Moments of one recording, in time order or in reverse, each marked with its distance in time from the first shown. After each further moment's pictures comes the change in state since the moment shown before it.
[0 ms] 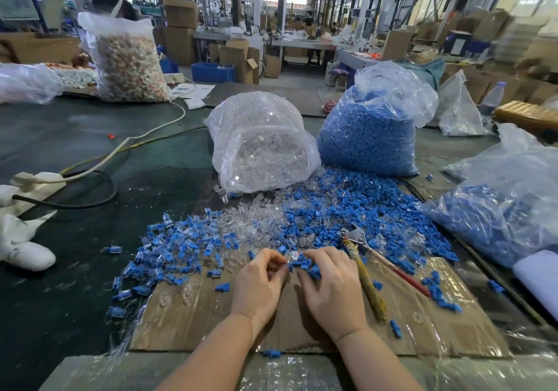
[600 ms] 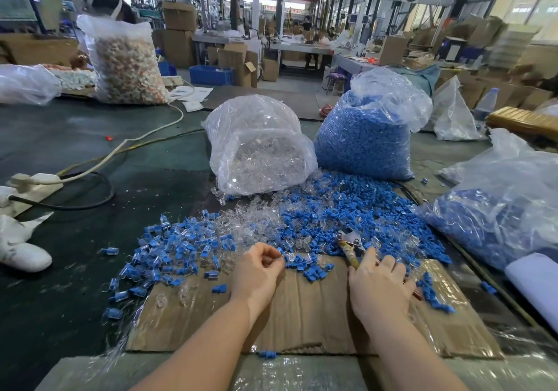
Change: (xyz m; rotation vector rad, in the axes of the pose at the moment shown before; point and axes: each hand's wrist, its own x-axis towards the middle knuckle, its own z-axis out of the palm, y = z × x) left_hand 0.013 0.013 -0.004 -0.114 -0.018 -0.197; right_hand 0.012 0.036 -0.033 -0.677 -0.475 0.605
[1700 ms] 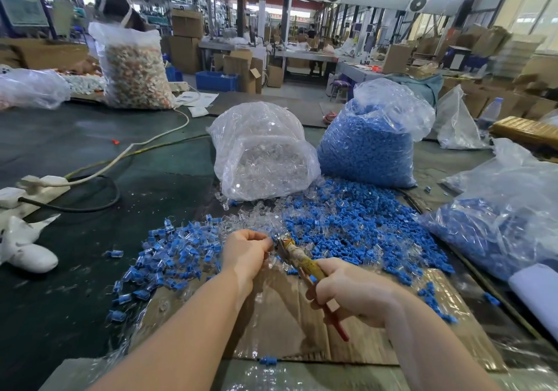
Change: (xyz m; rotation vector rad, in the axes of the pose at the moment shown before) left_hand 0.024 0.031 -0.024 -0.298 0.098 -0.265; right_hand -0.017 -0.021 -0.073 0.938 -0.910 -0.343
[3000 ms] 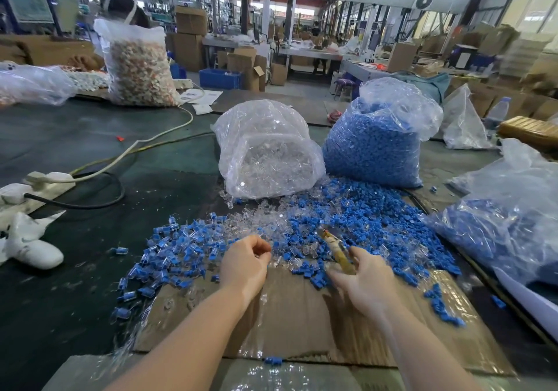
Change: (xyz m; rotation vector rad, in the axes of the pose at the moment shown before) left_hand -0.002 -0.023 -0.010 0.509 0.042 0.342; right_hand 0.032 0.040 -0.007 -0.362 0.735 -0.053
